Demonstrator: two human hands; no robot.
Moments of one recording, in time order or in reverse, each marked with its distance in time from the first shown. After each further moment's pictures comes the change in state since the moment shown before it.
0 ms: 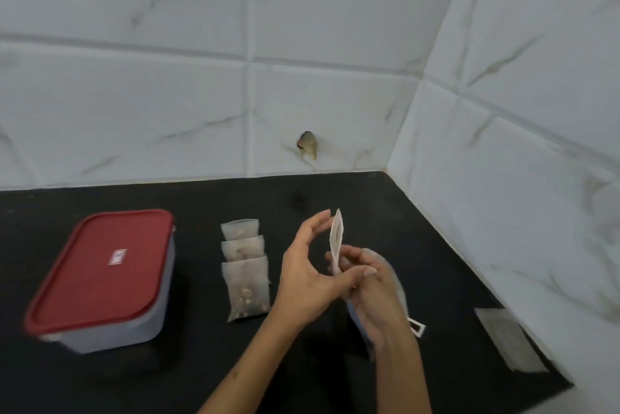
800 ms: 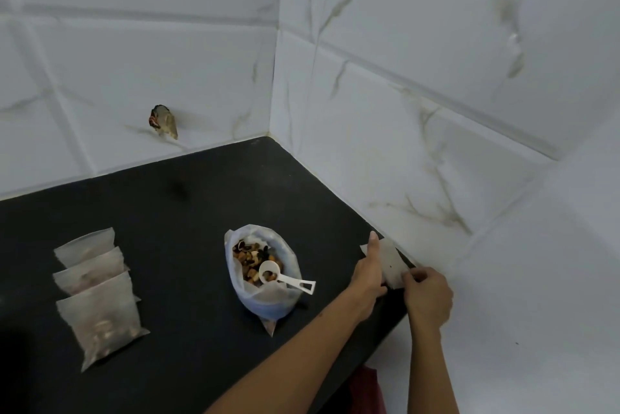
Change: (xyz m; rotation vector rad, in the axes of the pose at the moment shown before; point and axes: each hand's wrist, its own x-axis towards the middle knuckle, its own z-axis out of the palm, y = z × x) left_hand -0.018 -0.025 0.241 -0.404 -0.550 -0.988; right_hand -0.013 0.033 -0.234 -0.780 1.186 0.049
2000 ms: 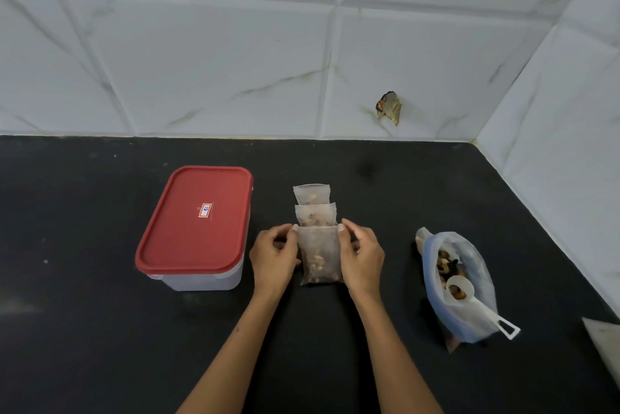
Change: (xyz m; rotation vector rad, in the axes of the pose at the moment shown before) left_hand -0.166 -0.018 -0.348 0.166 1.217 0.593; right_hand -0.276 -0.139 0.169 0.372 -0.848 -0.686
